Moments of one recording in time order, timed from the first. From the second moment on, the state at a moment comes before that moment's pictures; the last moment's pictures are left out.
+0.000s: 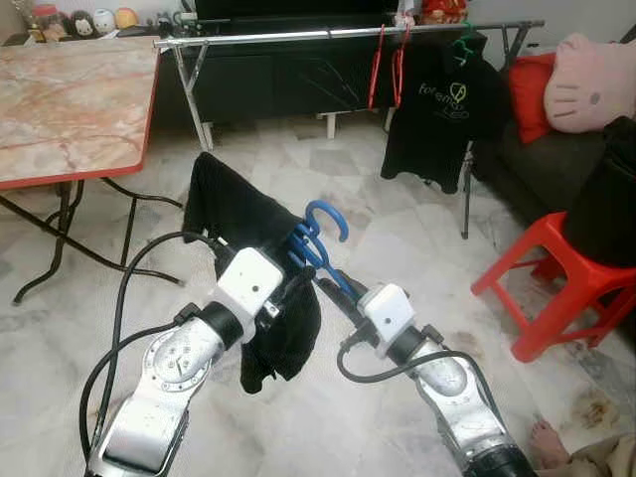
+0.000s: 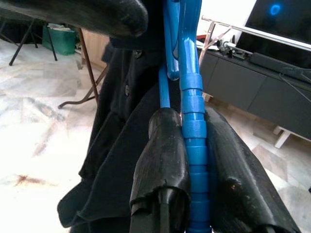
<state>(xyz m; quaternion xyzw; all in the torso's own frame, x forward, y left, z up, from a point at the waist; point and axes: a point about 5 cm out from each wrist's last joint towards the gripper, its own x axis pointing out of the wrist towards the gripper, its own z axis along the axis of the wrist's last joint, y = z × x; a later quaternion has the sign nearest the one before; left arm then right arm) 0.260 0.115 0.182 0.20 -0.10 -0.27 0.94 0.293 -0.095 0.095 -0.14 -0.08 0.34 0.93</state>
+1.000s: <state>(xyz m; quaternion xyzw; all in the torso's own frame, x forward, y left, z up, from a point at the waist) 0.278 0.124 0.178 0.24 -0.08 -0.17 0.95 0.287 -0.083 0.088 -0.13 -0.06 0.36 0.92</state>
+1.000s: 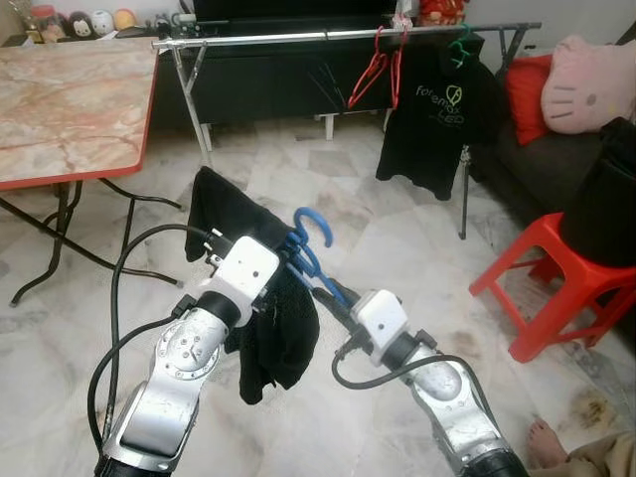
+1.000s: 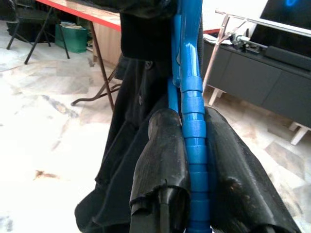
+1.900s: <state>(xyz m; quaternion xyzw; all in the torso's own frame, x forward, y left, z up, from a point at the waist) 0.281 0.128 0.177 0.26 -0.07 -0.15 0.95 0.285 -0.078 0.091 -0.13 -0.07 0.37 0.92</state>
